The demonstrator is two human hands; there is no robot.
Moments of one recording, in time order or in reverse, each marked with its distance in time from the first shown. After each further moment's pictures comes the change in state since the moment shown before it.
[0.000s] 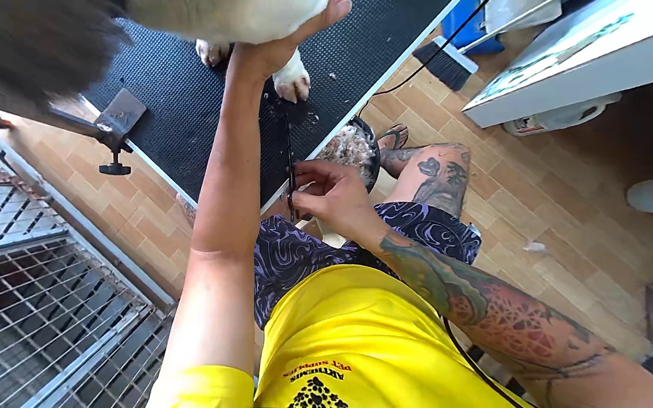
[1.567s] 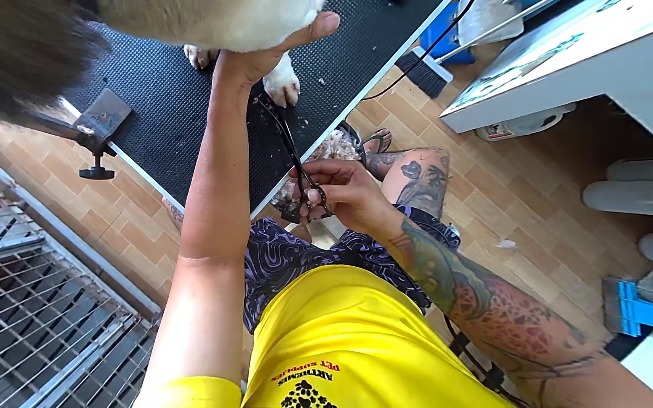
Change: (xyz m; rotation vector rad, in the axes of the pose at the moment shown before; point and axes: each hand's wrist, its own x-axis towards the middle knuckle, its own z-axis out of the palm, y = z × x) left_hand 0.002 -0.007 -0.005 -0.034 -0.072 0.065; right_hand 0.009 0.019 -0.044 0.511 -0.315 0.048
